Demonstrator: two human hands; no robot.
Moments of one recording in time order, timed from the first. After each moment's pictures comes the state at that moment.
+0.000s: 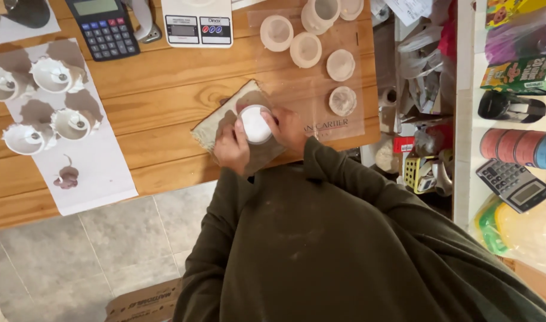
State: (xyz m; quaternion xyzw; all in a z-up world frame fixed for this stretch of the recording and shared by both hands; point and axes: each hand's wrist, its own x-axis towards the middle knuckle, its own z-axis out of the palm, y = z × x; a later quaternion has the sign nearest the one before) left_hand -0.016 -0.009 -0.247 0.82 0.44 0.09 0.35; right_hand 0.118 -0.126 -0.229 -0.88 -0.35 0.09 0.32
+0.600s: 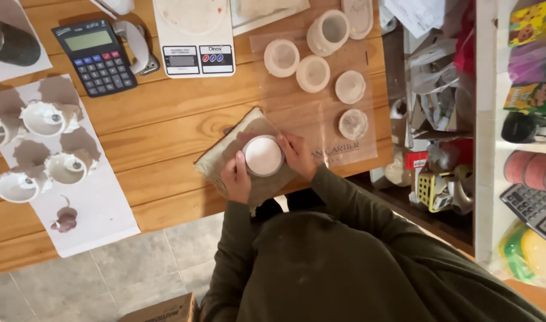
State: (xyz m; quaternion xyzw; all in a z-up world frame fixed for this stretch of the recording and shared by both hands) left_hand -0.016 -0.004 -0.288 0.65 0.43 0.20 0.60; right_hand 0.117 -0.135 -0.254 -0.78 -0.15 0.27 0.55
